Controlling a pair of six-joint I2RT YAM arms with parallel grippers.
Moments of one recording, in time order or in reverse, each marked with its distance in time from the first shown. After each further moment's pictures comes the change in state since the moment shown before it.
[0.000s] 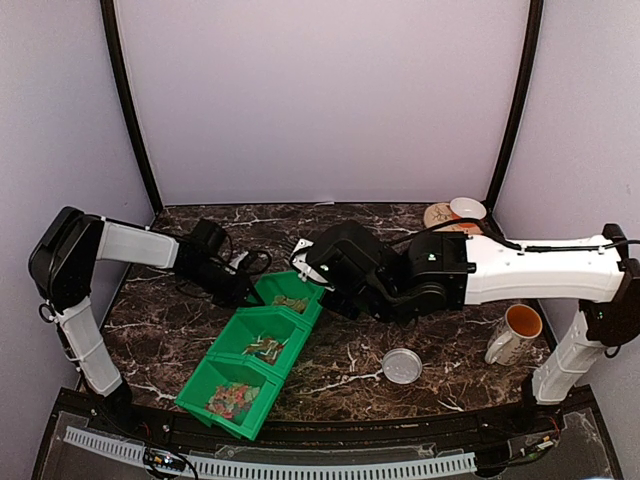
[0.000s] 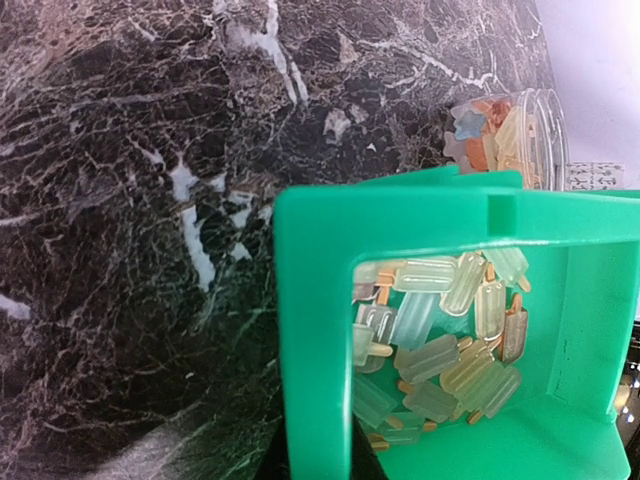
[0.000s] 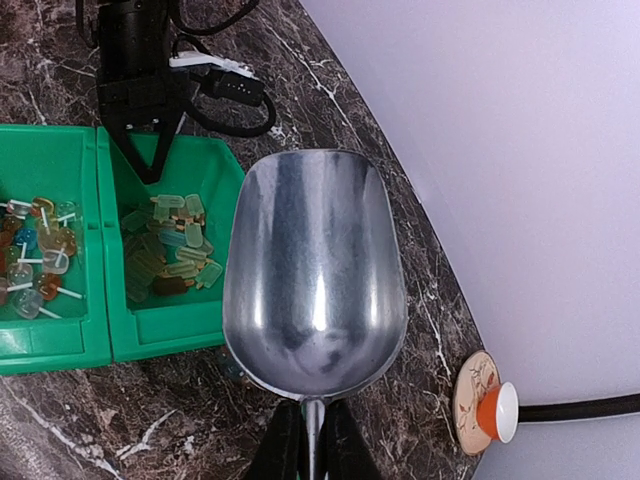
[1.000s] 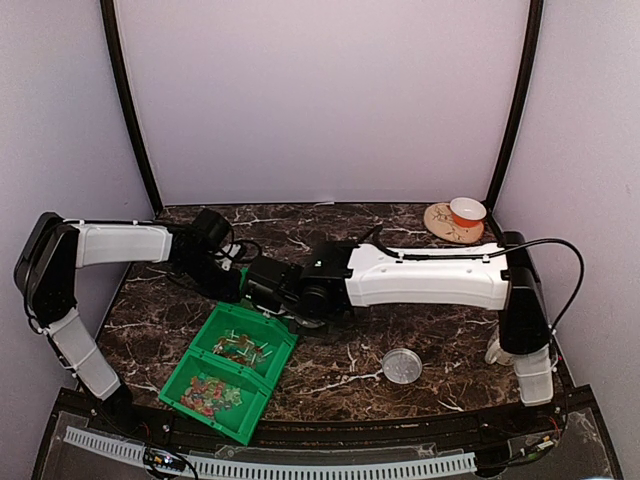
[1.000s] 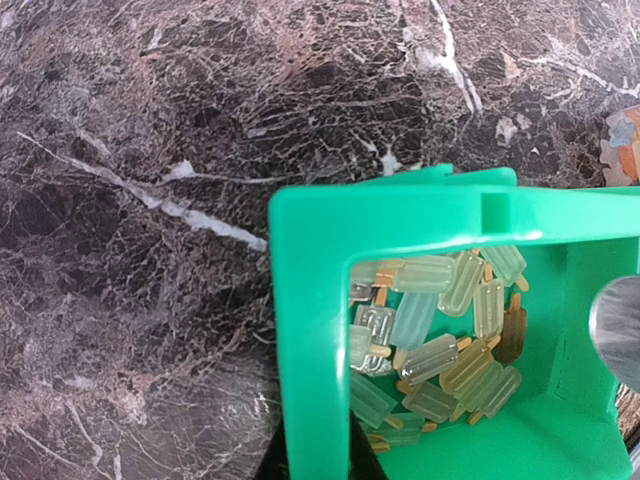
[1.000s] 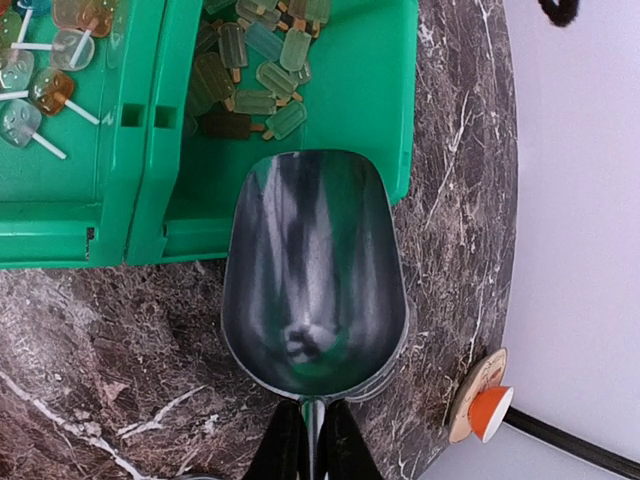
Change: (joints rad) left arm -0.081 -0.118 0.069 -0.242 -0.527 0.100; right arm -0.032 0.472 0.432 -0.424 -0.096 -0.031
